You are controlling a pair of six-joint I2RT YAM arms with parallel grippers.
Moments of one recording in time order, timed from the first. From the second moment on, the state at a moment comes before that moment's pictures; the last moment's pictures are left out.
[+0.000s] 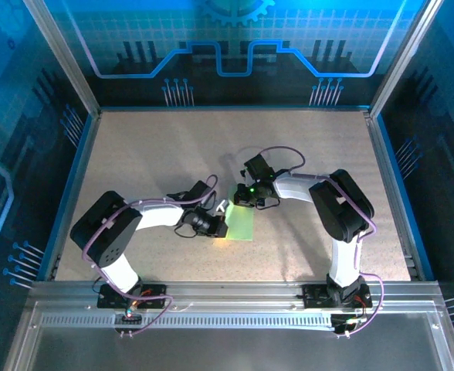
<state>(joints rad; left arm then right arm) -0.62 1.67 0.74 -0.24 0.55 -0.48 0.57 1.93 1.11 -0.28 -0.37 0.64</state>
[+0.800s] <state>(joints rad) -0.54 1.76 0.92 -0.26 0.57 -0.48 0.57 1.94 1.11 -0.28 -0.37 0.60</state>
